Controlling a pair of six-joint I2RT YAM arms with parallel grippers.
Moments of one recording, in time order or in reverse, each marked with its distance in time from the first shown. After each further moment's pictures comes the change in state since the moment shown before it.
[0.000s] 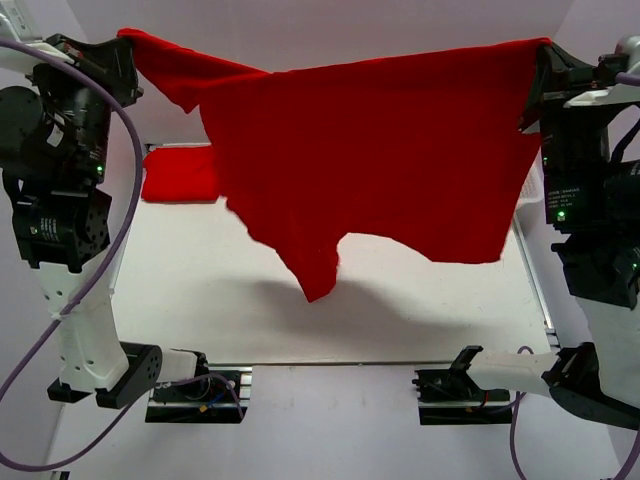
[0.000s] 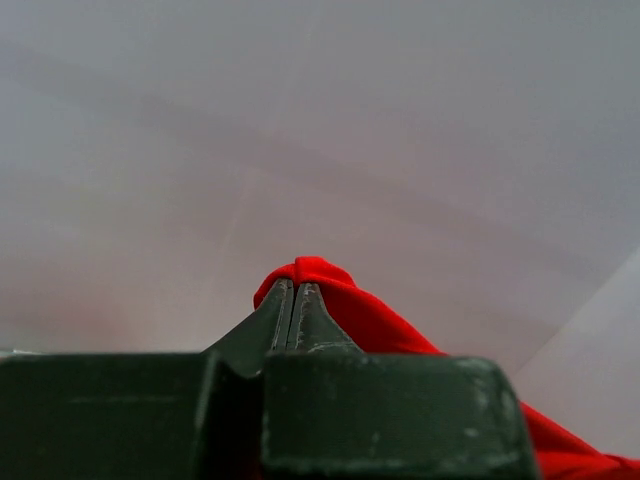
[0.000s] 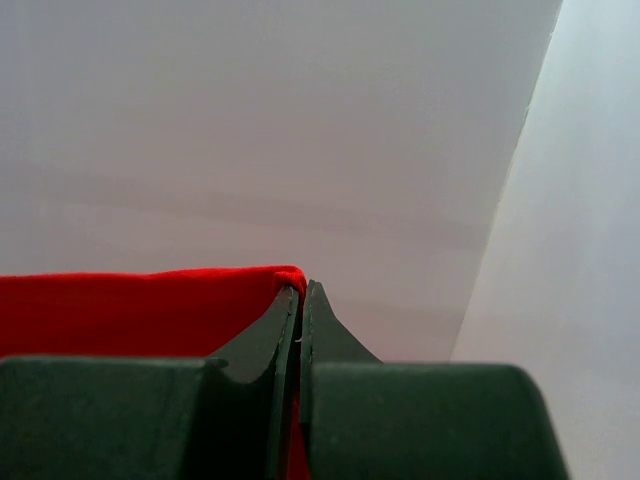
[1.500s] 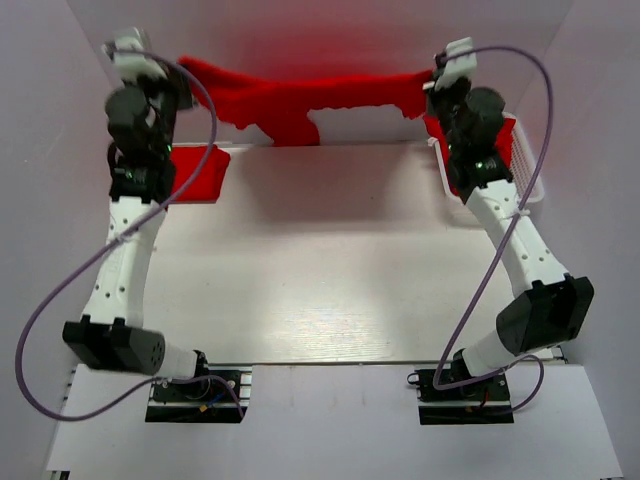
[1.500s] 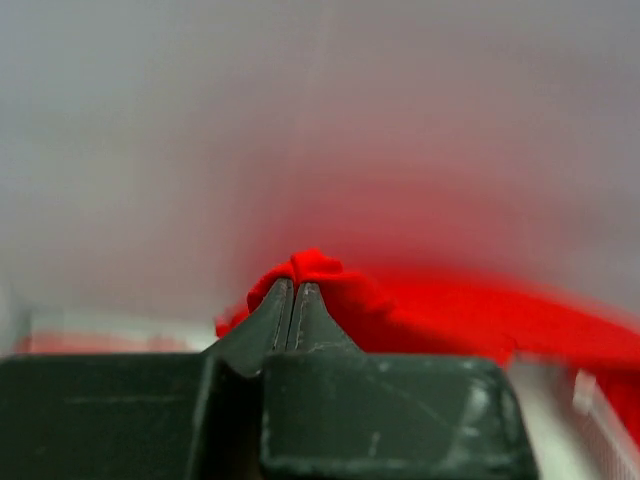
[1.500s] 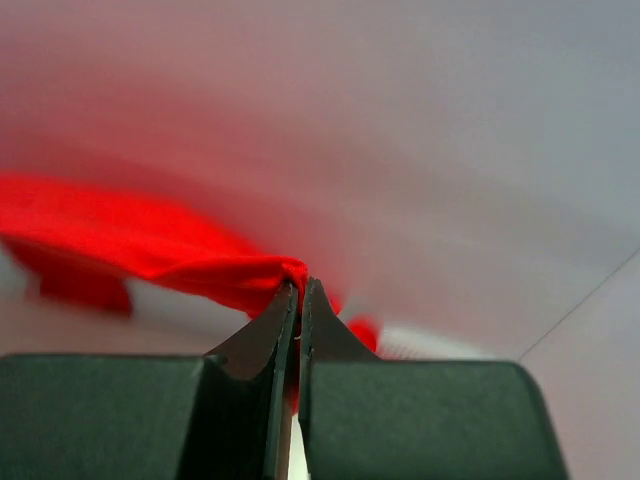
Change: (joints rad) left arm 0.032 0.086 -0.575 0.613 0.042 0.193; right arm -0.558 0.379 -0.421 0.365 -0.547 0.288
